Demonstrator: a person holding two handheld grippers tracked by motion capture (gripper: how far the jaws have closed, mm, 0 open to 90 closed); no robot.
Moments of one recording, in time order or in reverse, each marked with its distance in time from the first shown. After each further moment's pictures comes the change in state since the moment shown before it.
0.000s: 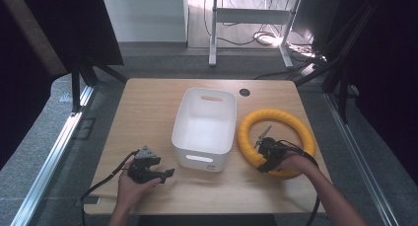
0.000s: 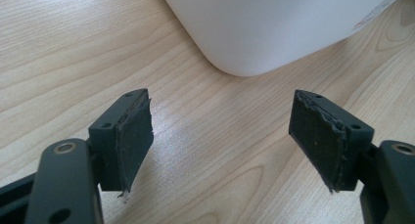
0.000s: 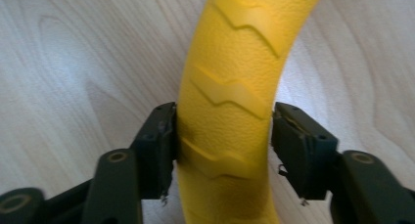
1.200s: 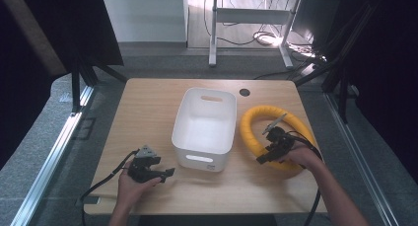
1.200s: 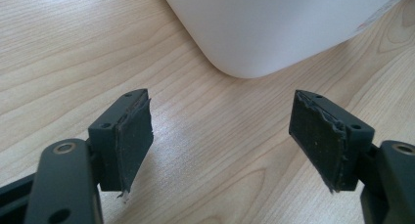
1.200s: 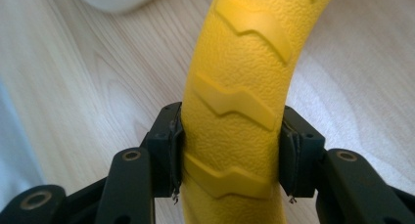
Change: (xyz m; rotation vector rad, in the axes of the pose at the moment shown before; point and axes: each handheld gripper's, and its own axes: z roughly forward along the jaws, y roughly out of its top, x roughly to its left) left arm 0.002 0.001 0.001 0.000 0.000 -0.001; right arm -0.027 -0.005 -0.028 -0.196 0.183 0.116
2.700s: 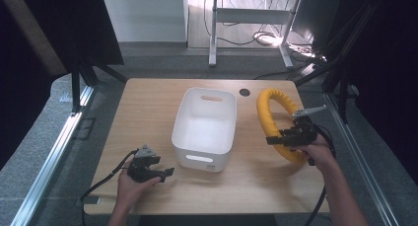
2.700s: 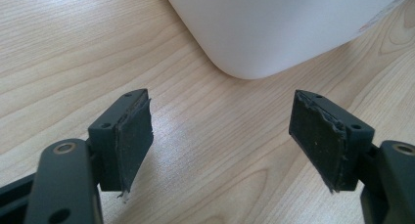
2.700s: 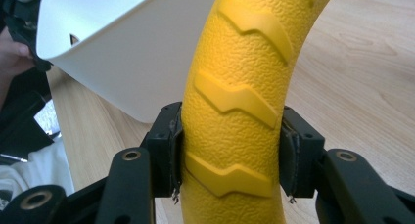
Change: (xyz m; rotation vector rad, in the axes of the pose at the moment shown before) left arm 0.001 0.000 -0.001 -0.004 0.005 -0.002; right arm -0.020 -0.027 -0.059 -0.472 0.072 0.128
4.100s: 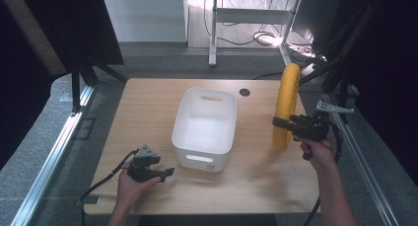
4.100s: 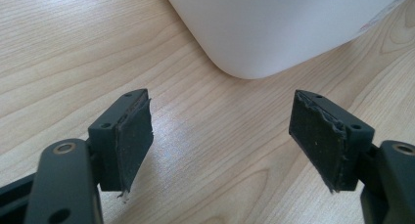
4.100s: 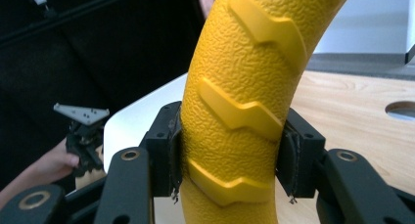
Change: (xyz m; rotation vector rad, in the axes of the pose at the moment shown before) left arm 0.000 0.000 0.000 0.004 0.002 0.006; right arm 0.020 0.008 -0.034 -0.479 0.042 0.001
